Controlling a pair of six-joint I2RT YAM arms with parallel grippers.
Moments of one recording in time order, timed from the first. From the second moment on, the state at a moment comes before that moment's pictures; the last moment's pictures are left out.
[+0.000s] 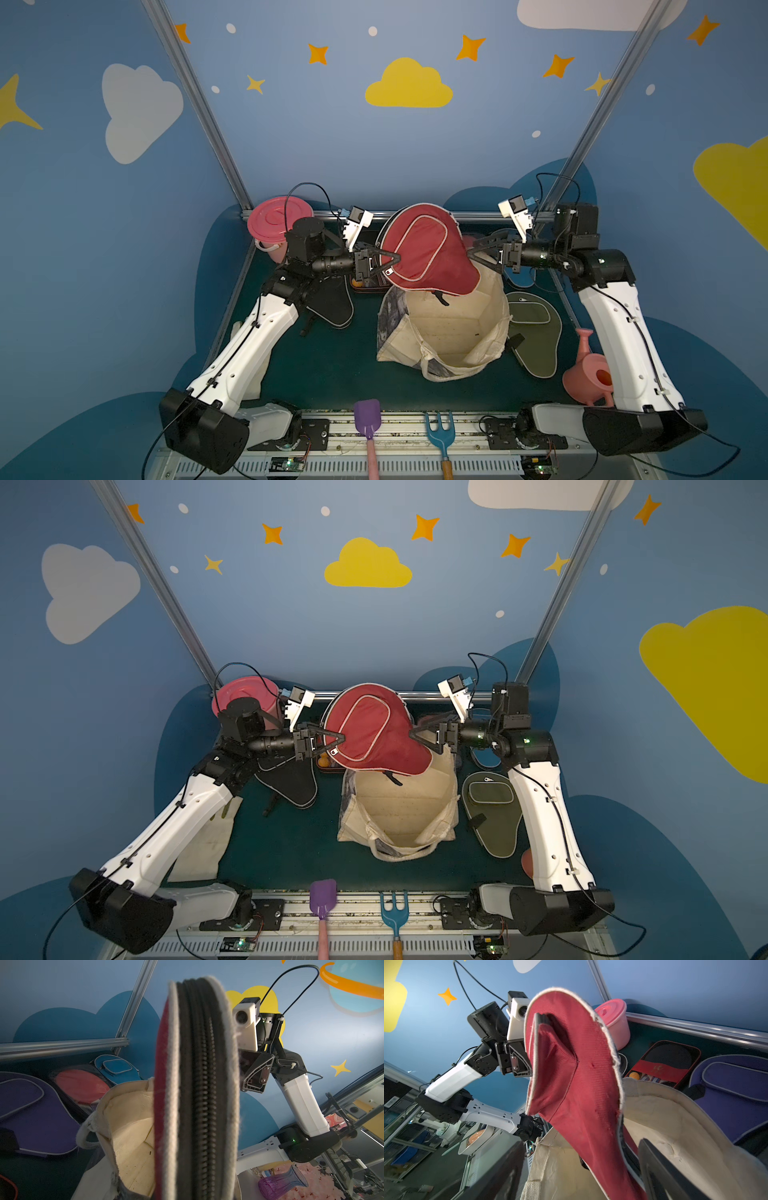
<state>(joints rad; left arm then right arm) -0.35 1.26 1.25 -0.14 0.97 -0.50 0.15 1.31 1.60 -0.88 -1.12 0.00</state>
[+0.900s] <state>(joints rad) -0.34 1.34 1.31 -0.19 1.19 -0.45 0.21 1.34 1.45 -0.78 -1.33 0.01</state>
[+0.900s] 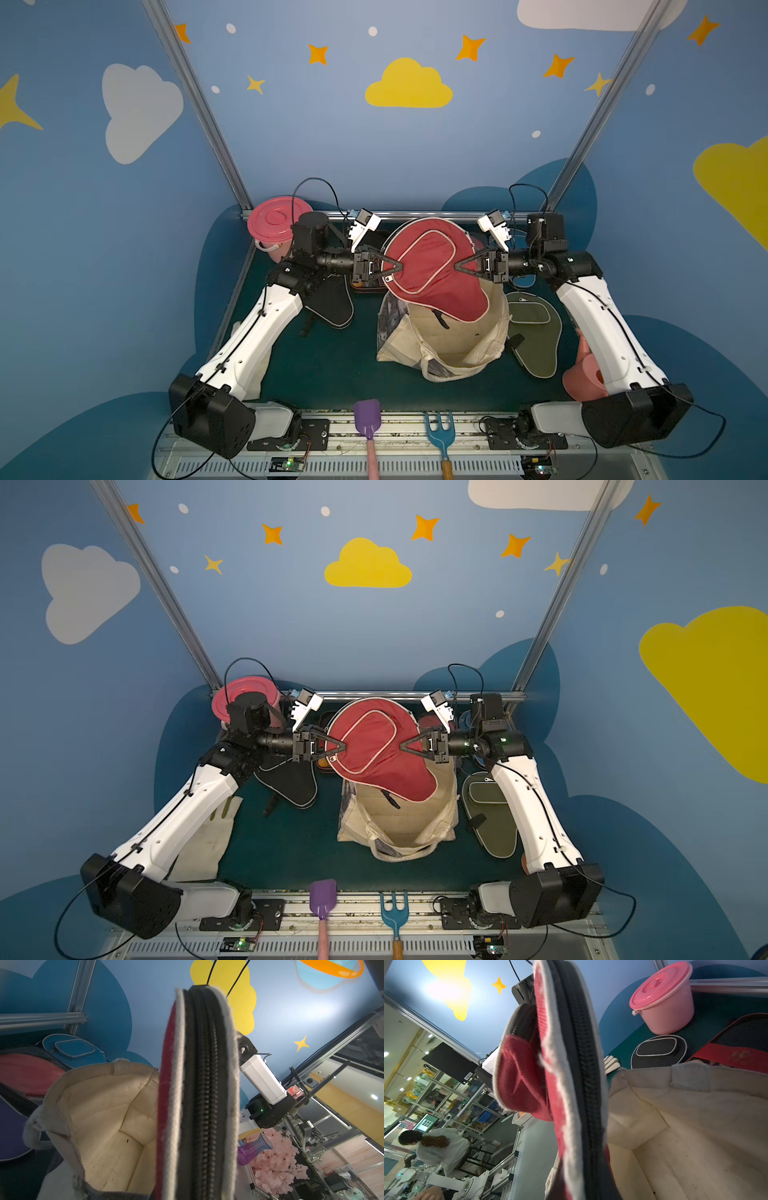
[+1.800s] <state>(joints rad) -0.32 1.02 1.03 -0.08 0.71 -0.59 0.32 1.30 1.55 -0.48 -1.06 0.47</state>
